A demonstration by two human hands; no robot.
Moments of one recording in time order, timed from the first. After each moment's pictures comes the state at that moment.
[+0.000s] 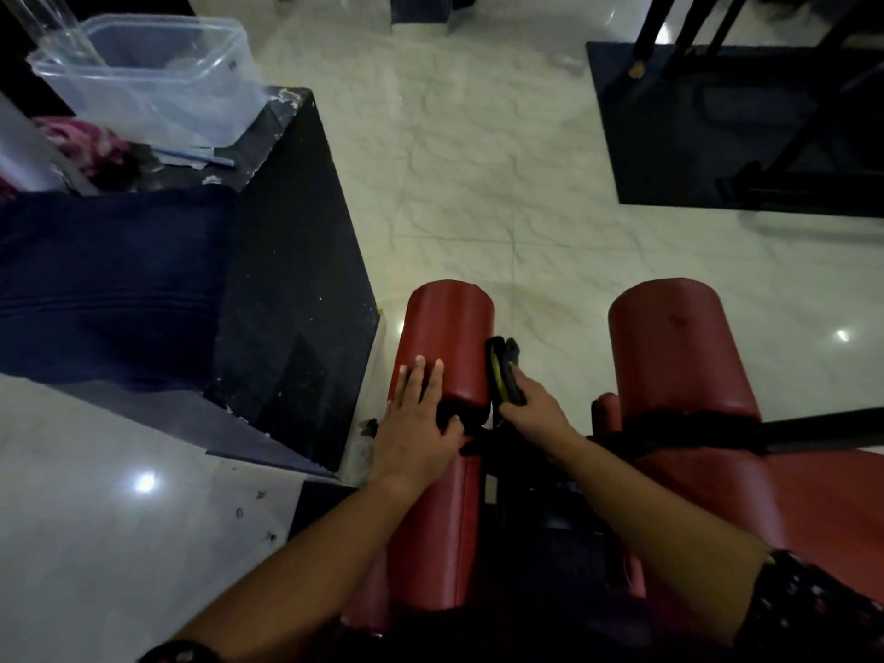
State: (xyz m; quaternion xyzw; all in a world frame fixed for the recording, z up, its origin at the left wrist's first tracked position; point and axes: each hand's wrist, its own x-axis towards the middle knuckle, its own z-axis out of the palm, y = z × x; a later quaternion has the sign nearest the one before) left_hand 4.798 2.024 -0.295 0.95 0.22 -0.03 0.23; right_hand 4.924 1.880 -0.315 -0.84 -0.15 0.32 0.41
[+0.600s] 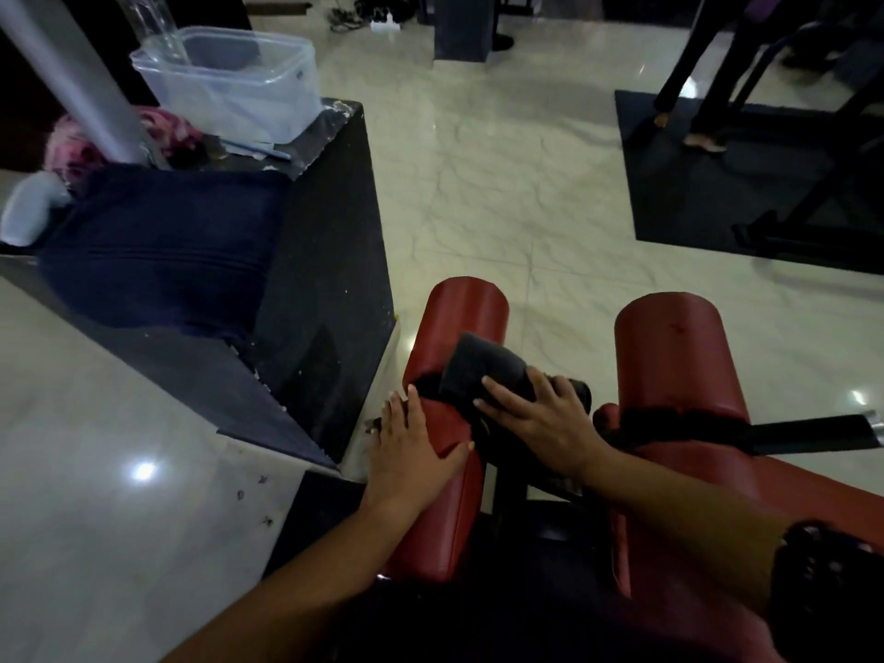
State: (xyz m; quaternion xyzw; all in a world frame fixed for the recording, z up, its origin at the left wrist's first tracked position) left_hand 4.729 1.989 -0.293 0.91 0.34 -0.04 0.24; right_hand 4.896 1.835 -0.301 -0.76 -0.62 -0.20 -0.08
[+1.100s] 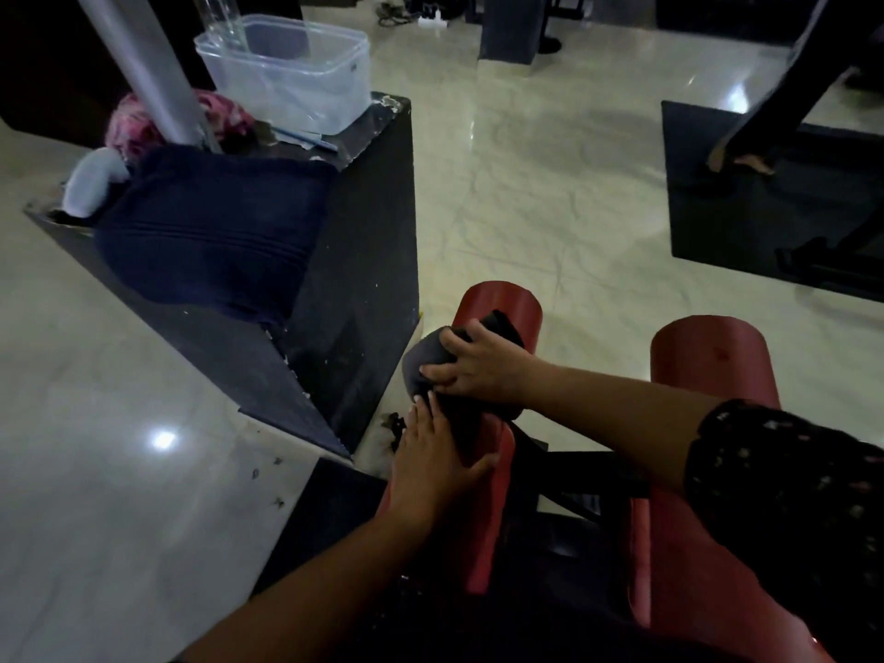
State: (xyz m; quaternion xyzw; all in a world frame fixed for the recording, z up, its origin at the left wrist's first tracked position) left_hand 4.727 1.989 -0.290 0.90 0.34 -0.06 0.26; right_hand 4.892 1.974 -0.226 -0.53 -0.76 -0.18 -0.34
